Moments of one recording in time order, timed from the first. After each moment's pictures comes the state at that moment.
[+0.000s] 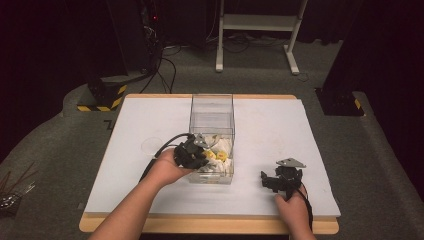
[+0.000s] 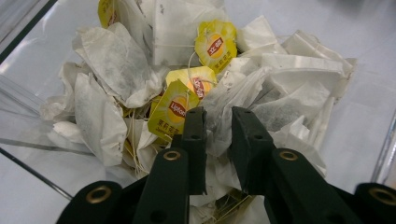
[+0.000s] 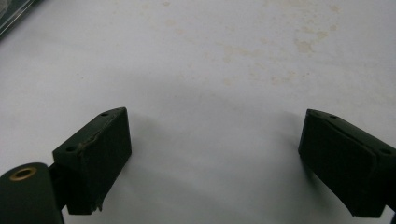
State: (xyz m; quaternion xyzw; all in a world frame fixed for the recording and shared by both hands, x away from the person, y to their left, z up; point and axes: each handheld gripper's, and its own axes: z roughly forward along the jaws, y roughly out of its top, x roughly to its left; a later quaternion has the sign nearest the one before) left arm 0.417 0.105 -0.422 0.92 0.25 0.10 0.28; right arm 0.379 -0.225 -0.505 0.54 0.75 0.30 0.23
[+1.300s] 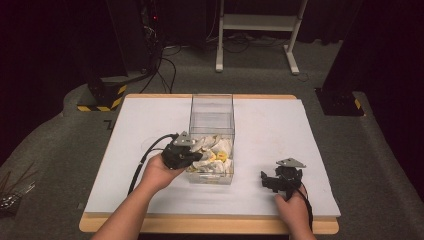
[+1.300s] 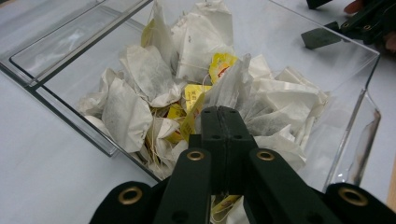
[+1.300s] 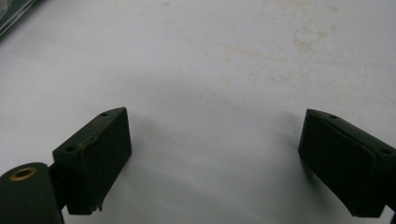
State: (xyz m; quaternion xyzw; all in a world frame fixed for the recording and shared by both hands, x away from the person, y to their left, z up) left arm 0.401 0.141 -0.416 0.87 0.29 0.11 0.39; right arm 0.379 -0.225 -0.505 0.54 0.75 0.30 0.23
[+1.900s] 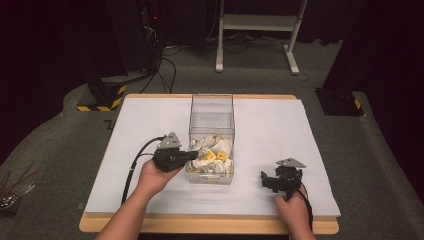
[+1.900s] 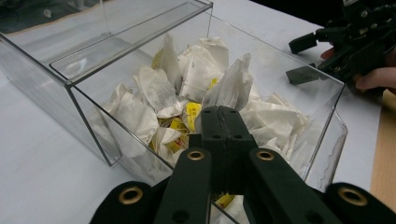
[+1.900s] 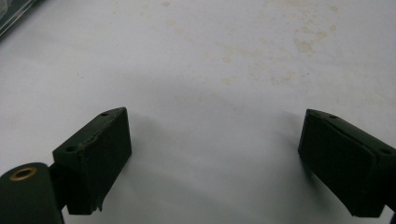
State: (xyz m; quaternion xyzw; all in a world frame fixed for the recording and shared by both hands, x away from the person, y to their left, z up) left arm 0.390 0.165 -0.419 0.82 0.30 0.11 0.47; right arm 0.379 -0.225 -0.505 0.54 0.75 0.30 0.23
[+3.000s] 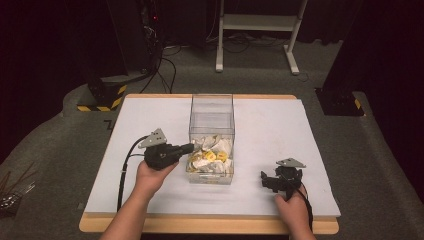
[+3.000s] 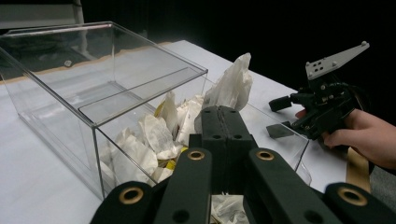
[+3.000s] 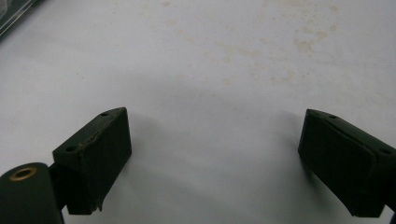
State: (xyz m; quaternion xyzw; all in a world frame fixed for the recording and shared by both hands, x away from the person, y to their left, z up) left arm 0.382 0.186 -0.406 0.75 0.31 0.11 0.58; right arm 0.379 -0.225 -0.505 0.54 0.75 0.30 0.23
